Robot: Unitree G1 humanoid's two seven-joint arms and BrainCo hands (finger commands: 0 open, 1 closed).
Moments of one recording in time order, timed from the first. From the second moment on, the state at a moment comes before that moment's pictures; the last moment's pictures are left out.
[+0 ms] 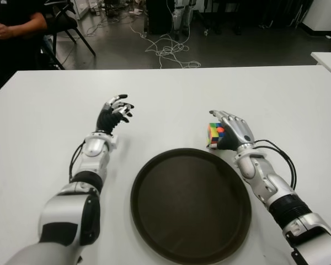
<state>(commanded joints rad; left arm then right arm) -0.74 0.10 0.20 1.27 -0.04 -0.51 -0.14 -0.45 -0.27 0.37 0.62 -0.68 -0.07 -0.34</state>
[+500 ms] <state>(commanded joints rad) -0.74 0.10 0.19 1.27 -0.03 -0.51 -0.14 -0.46 -0.27 0.37 0.67 -0.68 -0.10 -0.36</state>
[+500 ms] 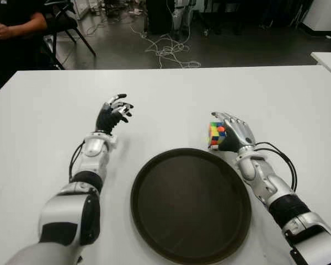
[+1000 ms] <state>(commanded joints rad) -0.74 0.10 0.20 1.27 -0.03 -0.51 -0.14 -0.48 -0.30 0.40 0.68 -0.67 -0.12 -0.23</state>
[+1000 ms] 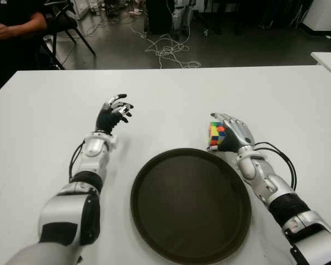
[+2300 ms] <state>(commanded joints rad) -0.74 0.09 0.20 1.27 -0.03 -0.51 -0.12 -0.59 -0.38 0.54 0.79 -0.73 -0.18 0.02</state>
